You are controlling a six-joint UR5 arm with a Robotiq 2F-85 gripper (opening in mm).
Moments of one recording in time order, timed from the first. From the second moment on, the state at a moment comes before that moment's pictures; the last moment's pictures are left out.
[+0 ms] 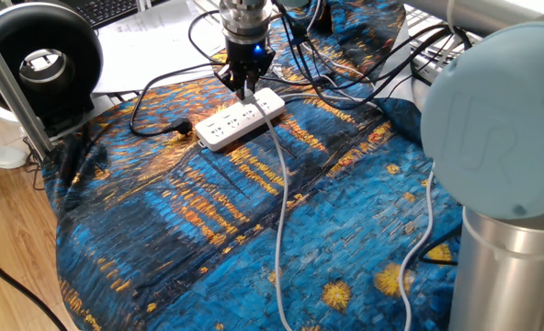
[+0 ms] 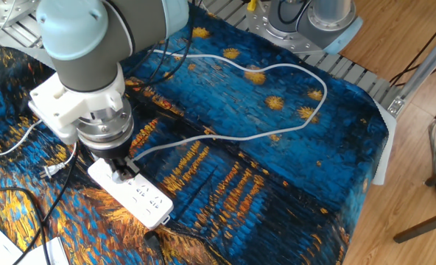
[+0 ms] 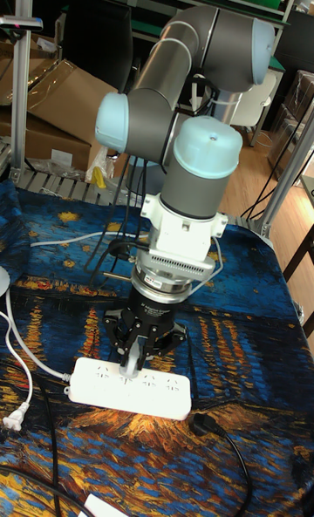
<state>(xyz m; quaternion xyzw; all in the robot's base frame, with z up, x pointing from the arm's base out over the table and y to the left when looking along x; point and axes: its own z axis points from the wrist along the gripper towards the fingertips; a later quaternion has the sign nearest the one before) 0.671 0.002 0.077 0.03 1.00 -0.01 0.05</state>
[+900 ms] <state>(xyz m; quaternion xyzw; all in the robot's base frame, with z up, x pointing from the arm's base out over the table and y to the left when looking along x) 0.661 0.006 0.064 0.02 1.00 -0.02 0.05</state>
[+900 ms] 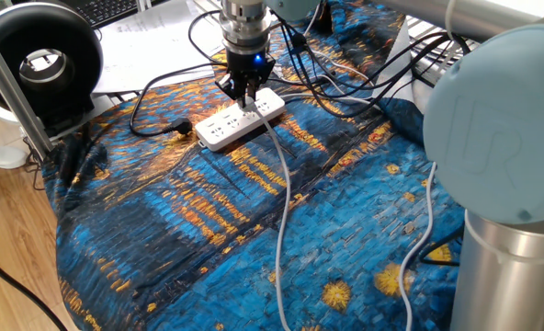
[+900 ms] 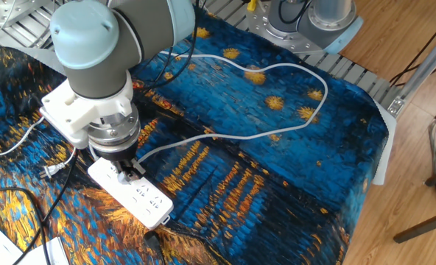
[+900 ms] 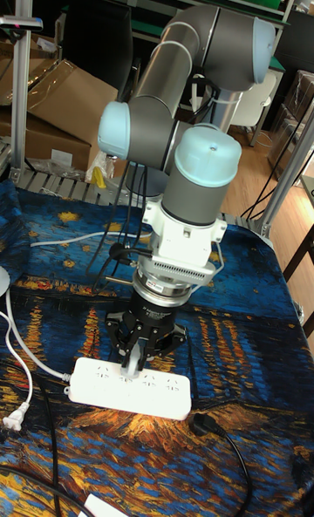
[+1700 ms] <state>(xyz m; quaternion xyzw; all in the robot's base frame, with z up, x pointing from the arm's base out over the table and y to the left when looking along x) 0.651 0.007 0.062 0.00 1.00 0.00 0.04</state>
